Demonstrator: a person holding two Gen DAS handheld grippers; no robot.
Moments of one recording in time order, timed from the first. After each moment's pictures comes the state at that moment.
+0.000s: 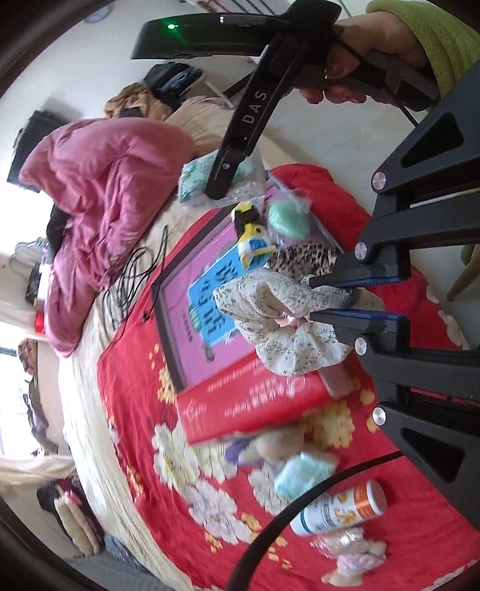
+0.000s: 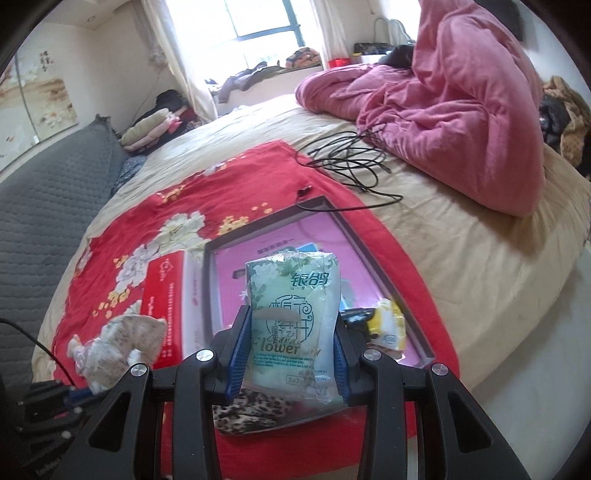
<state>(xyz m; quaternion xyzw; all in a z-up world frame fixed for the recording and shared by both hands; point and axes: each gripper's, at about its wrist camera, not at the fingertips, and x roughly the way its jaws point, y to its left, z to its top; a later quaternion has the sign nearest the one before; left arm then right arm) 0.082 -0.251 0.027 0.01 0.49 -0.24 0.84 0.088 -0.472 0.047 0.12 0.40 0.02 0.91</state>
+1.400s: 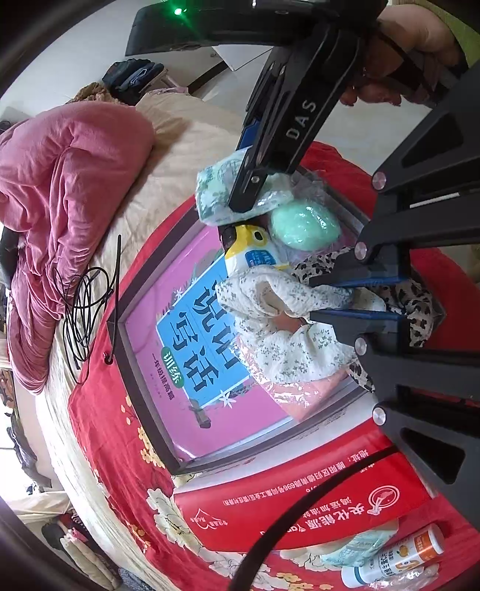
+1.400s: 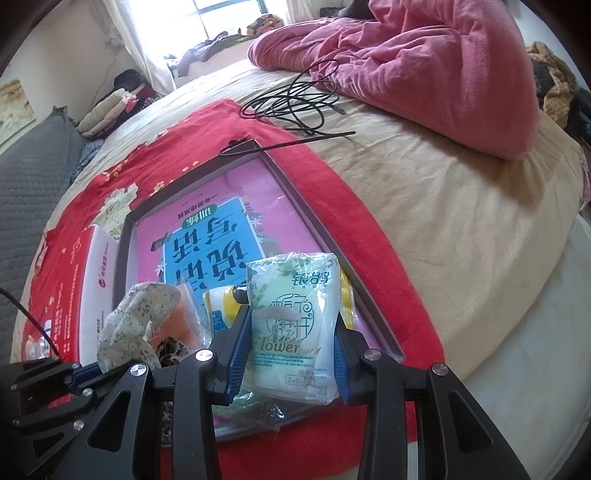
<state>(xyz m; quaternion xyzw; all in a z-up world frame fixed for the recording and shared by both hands) 0.136 -0.333 -0.041 0.06 0.53 -0.25 0.81 0.123 -0.517 -0.037 0.14 0.46 -0.03 0.88</state>
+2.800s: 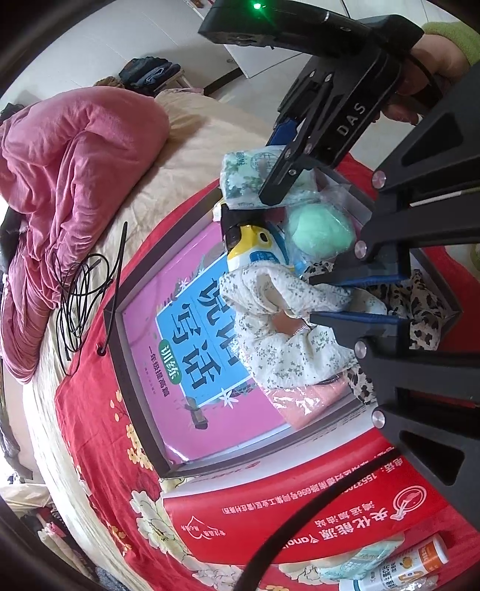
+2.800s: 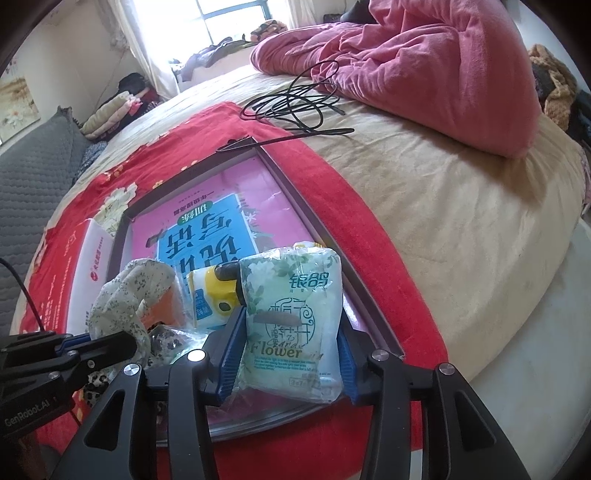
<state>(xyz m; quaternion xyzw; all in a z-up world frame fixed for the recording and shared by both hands) 0.157 -0.326 -0.048 0.02 0.55 -0.25 0.80 0.117 -0.521 -0.049 0.14 0.45 -0.03 0.88</state>
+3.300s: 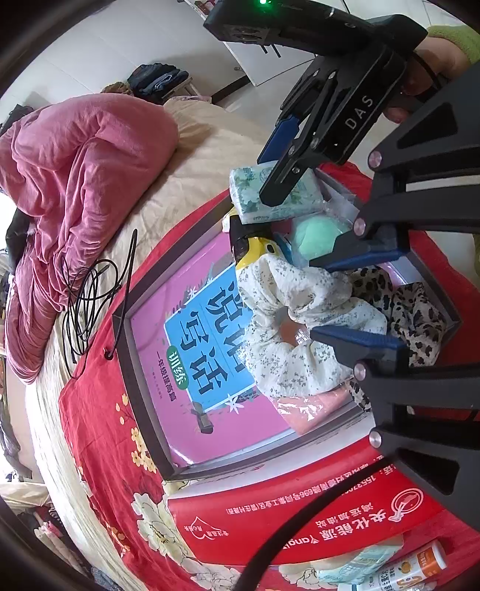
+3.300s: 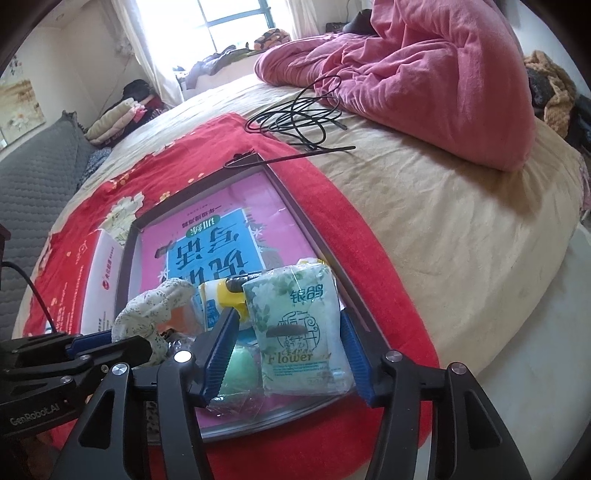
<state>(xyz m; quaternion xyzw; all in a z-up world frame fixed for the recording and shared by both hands) 0.154 -0.327 -0.041 0.01 0.54 -0.27 0.80 0.112 -0.520 -0.032 0.13 0.43 -0.03 0.89</state>
